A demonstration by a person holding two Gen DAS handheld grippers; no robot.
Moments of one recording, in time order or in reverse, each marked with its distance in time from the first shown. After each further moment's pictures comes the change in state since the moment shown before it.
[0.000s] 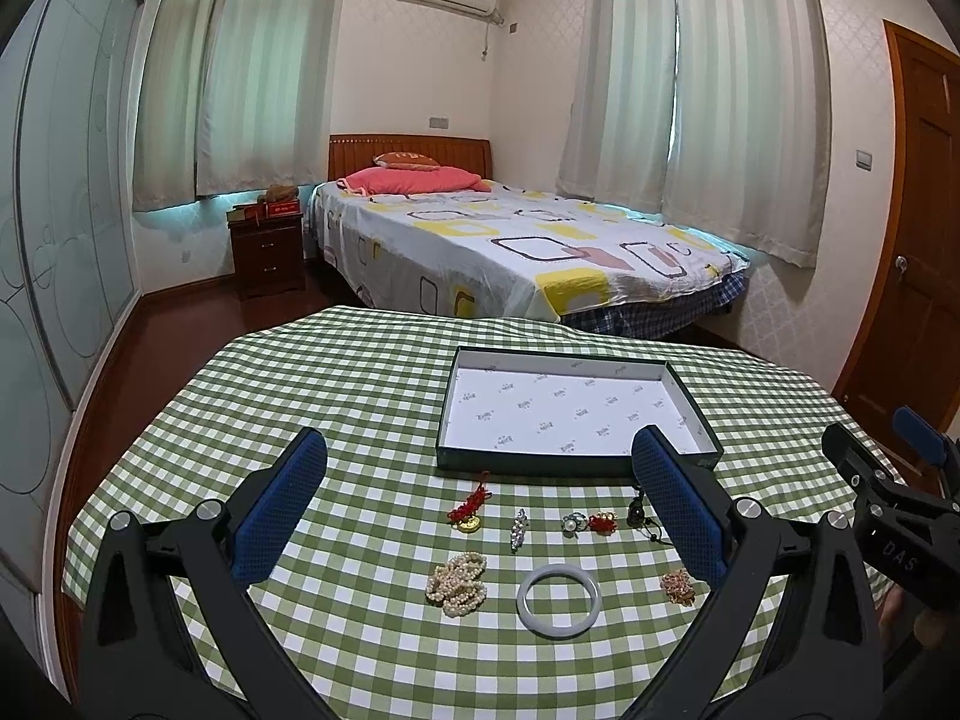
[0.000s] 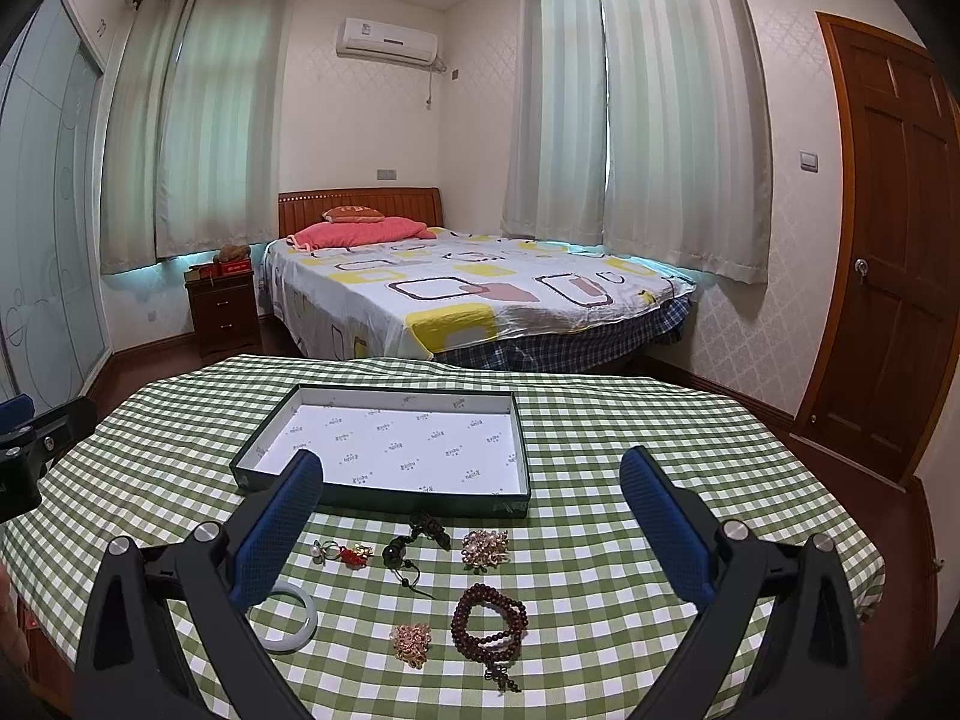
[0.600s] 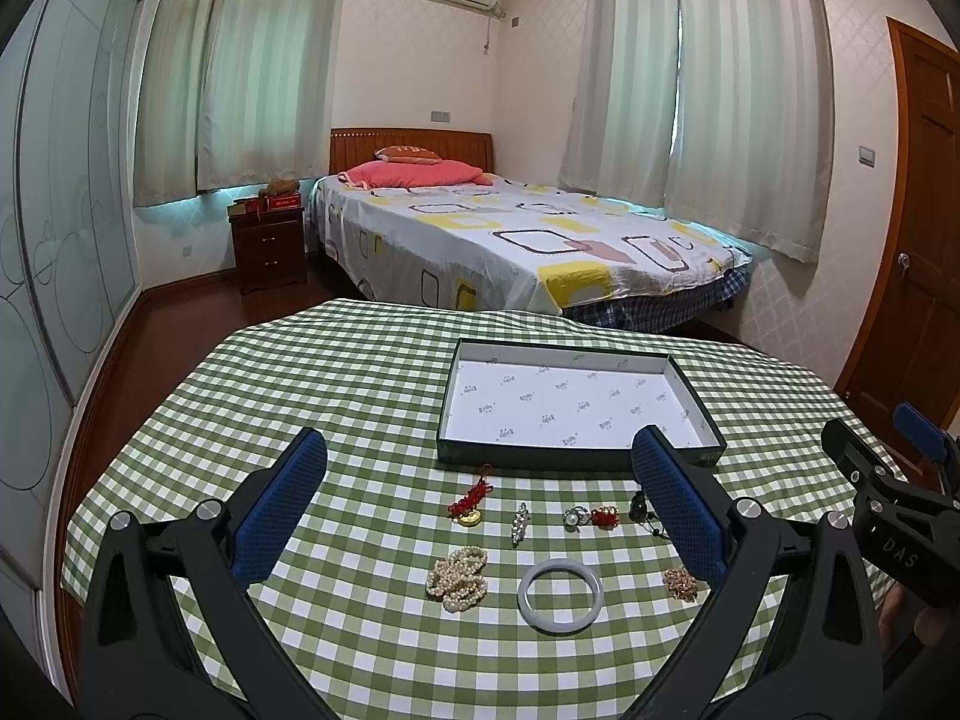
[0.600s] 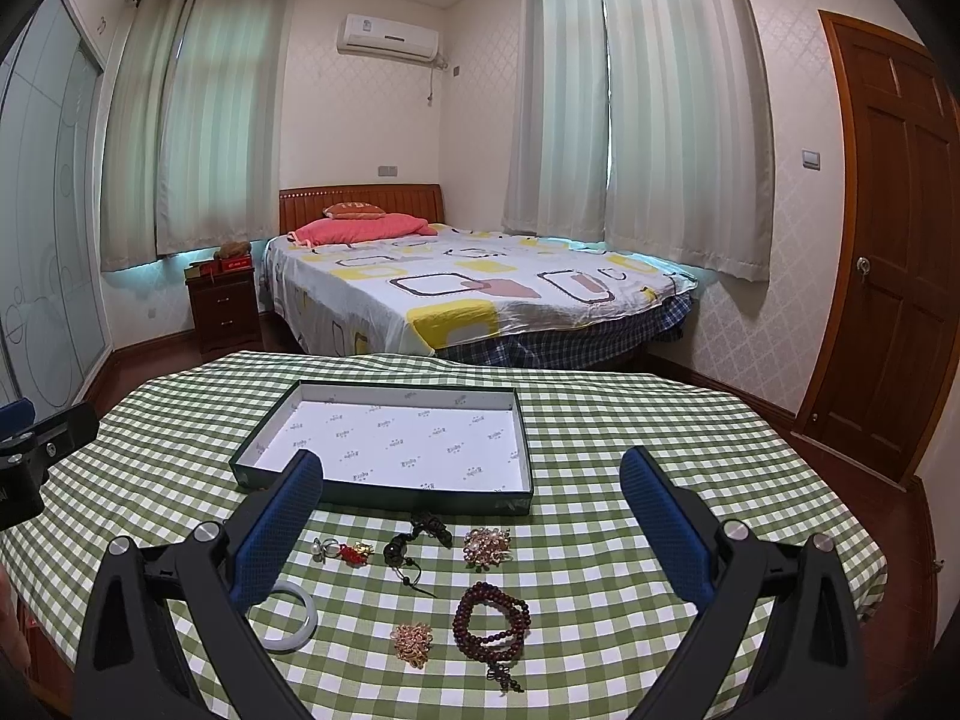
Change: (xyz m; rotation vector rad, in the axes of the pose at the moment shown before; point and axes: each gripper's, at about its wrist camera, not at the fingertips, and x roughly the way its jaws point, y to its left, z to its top) left arm 0.003 0.000 -0.005 0.000 0.012 0.004; right arm -0.003 -0.006 0.005 0.000 0.009 0.003
